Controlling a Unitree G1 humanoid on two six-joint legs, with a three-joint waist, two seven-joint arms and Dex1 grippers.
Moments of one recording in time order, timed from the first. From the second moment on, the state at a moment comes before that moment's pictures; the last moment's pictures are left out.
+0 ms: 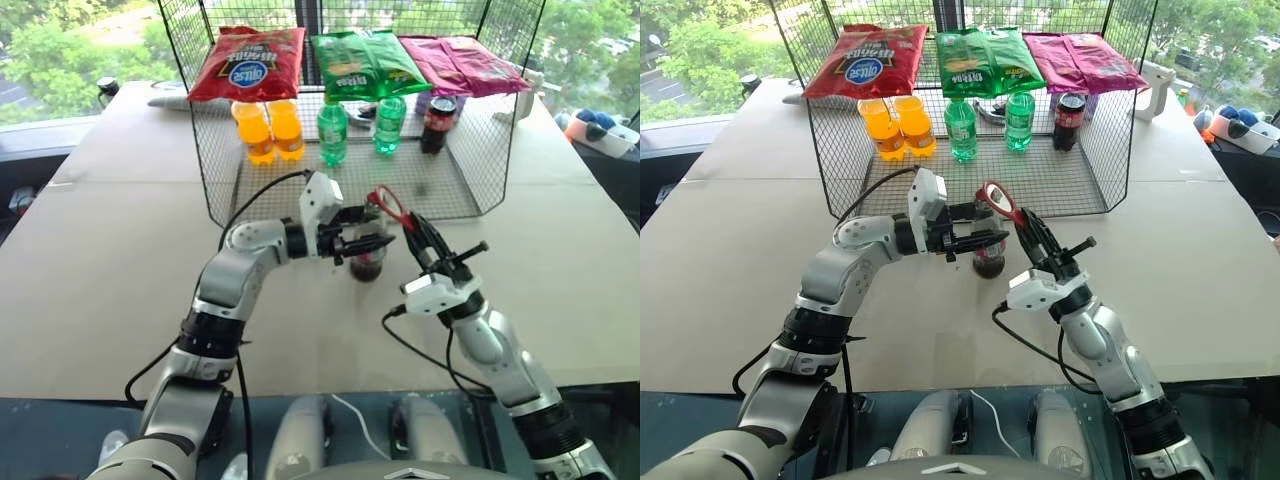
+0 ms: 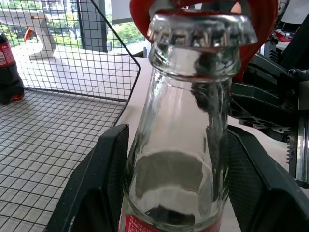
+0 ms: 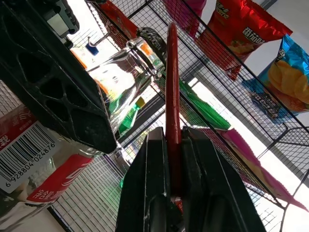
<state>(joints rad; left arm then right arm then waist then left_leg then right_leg) -0.58 0.37 -0.13 0.01 -0.38 0.39 -1.02 -0.13 -0.29 0.27 -0.09 -0.62 -0.50 -0.15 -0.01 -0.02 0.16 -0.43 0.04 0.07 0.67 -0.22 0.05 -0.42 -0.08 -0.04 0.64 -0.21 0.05</state>
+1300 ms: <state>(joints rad) -0.61 0.38 -0.13 0.04 -0.37 0.40 -1.01 -0.14 -0.36 0.30 -0.16 -0.81 -0.36 -0.20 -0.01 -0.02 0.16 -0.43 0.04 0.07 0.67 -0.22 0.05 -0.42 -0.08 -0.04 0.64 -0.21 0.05</state>
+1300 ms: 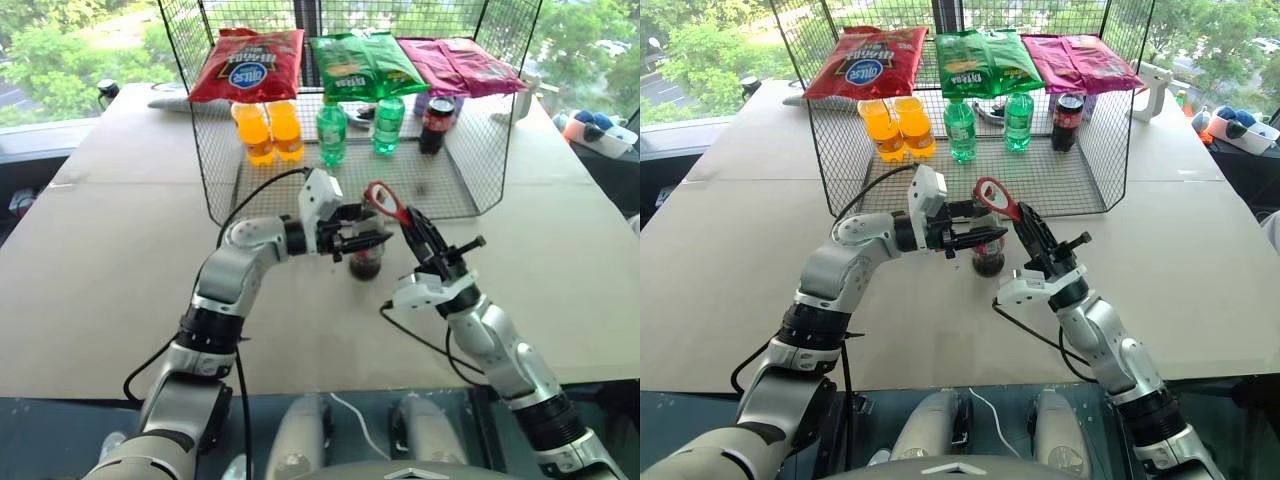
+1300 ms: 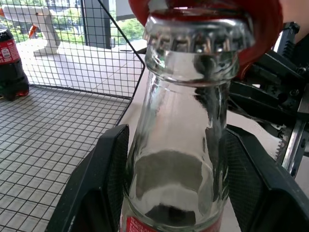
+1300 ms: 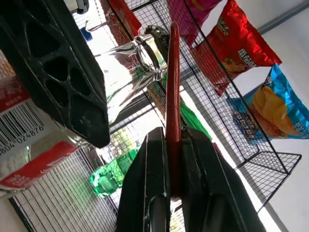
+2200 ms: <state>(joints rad) -0.63 0.37 -0.12 0.07 -0.37 0.39 -1.00 -0.18 -0.20 0.32 -0.09 -0.74 -0.32 -0.21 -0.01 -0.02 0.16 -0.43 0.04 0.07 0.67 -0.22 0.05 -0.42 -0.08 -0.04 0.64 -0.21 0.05</state>
